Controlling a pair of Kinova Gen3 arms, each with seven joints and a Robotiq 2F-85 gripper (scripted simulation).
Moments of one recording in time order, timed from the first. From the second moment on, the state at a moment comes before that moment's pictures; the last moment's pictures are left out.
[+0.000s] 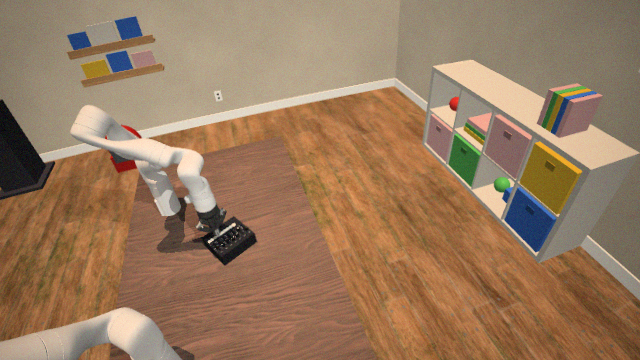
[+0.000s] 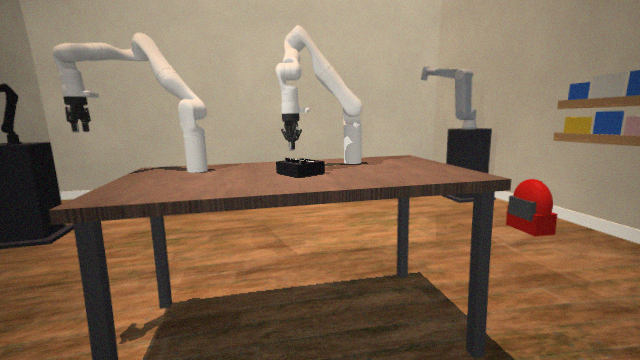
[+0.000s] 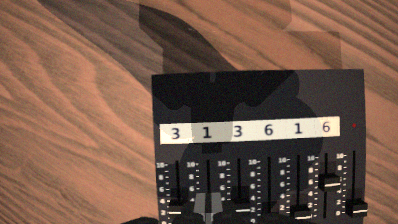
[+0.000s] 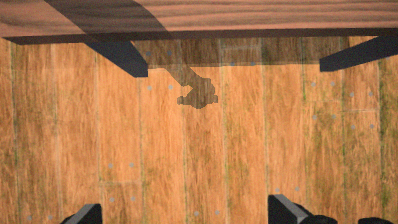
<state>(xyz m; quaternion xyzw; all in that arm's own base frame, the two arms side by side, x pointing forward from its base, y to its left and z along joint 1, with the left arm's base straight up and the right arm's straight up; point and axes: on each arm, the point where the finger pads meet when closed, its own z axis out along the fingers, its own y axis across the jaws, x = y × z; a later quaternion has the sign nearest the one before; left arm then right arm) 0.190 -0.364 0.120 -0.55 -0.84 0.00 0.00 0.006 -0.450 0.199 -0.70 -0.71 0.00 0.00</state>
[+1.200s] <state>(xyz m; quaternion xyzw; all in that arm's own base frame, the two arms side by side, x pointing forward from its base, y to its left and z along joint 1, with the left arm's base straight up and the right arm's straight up) 0.191 -0.367 0.120 -0.64 -0.77 0.00 0.00 0.006 -0.450 0.199 -0.70 -0.71 0.00 0.00</state>
